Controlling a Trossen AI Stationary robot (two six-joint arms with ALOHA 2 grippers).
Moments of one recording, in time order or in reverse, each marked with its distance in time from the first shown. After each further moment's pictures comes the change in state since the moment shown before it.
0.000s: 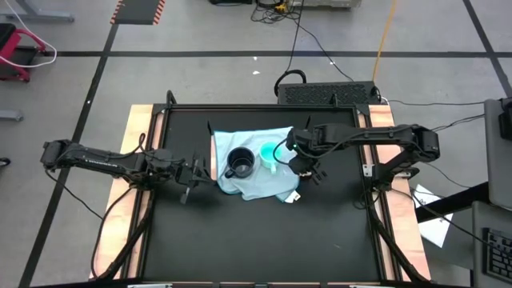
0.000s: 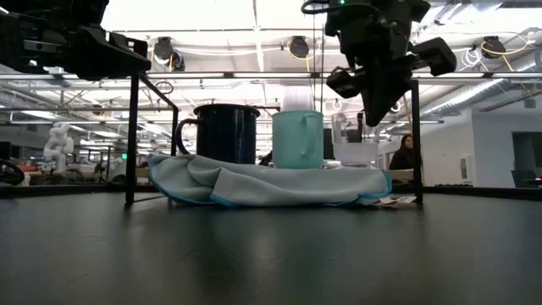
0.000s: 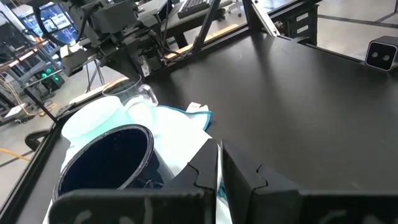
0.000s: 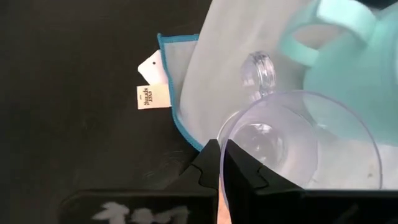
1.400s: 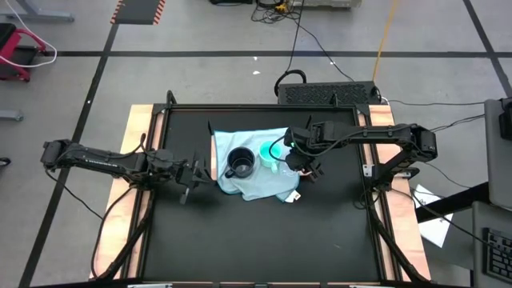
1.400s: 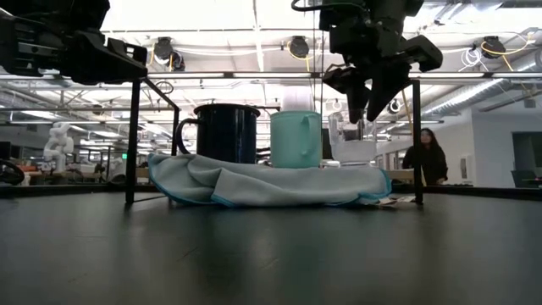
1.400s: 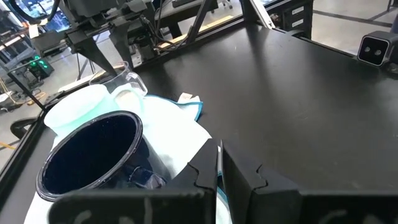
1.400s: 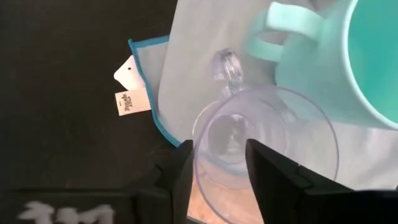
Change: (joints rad) left arm 0.000 0.000 0.000 -0.041 0.010 -0.029; right arm 0.000 0.008 0.070 -0.035 0.058 0.094
